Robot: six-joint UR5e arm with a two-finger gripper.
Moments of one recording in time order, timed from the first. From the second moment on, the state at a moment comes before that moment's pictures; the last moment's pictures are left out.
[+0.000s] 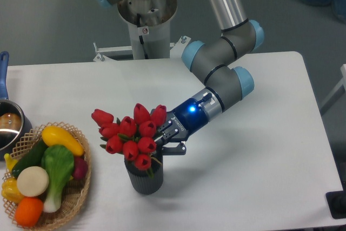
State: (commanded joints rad) arm 2.62 -2.08 -1.83 -0.75 0.04 1.48
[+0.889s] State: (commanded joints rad) arm 2.61 -2.08 -1.85 -0.75 0.04 1.51
